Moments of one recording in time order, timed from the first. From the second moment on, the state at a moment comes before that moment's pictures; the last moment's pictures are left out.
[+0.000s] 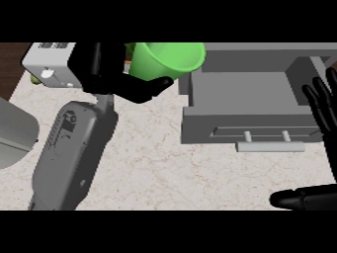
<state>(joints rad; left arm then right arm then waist) -0.75 0.01 -0.02 -1.33 0.21 0.16 -0.16 -0.08 -0.10 -0.09 -2.08 -0.18 0.15 0.17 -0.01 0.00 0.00</state>
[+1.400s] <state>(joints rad) -1.23 0.00 -0.24 -0.59 0.44 0.37 -0.32 -0.12 -0.11 -0.10 -2.03 -0.18 0.17 0.14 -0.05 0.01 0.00</state>
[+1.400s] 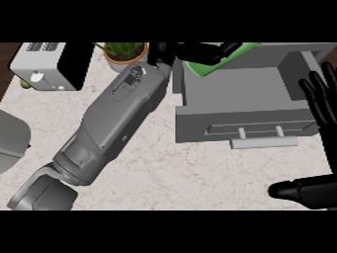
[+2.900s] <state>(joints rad) -1.31 0.00 -0.55 -0.47 0.71 0.46 -0.42 -0.15 -0.09 -0.09 -2.00 -0.27 0.22 0.13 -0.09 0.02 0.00</state>
